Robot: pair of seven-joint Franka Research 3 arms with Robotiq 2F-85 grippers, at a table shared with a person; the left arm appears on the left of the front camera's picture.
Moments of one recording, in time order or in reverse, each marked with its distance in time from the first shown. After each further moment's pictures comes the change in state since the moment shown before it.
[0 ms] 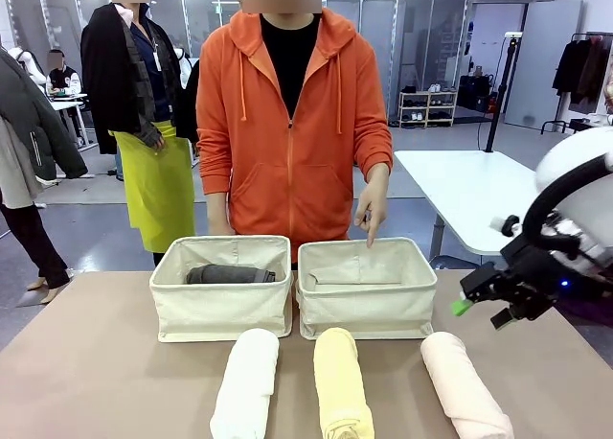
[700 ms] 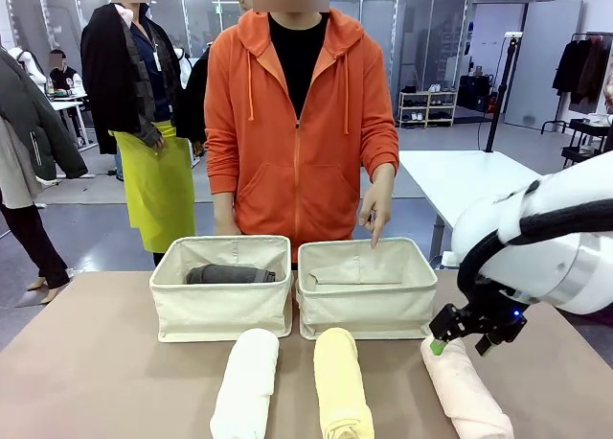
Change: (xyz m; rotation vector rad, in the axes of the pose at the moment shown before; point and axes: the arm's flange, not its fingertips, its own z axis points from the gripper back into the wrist) left arm 0.000 0.000 0.000 0.000 0.000 0.000; right arm -0.003 0.014 -0.071 -0.243 0.070 0.064
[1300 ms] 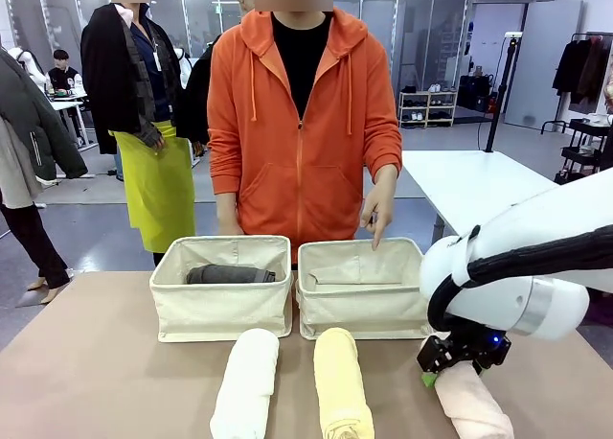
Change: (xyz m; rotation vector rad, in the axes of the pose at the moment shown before) left arm 0.000 0.000 0.000 0.000 0.000 0.000; right arm -0.011 0.016 -0.048 -0.083 0.081 0.037
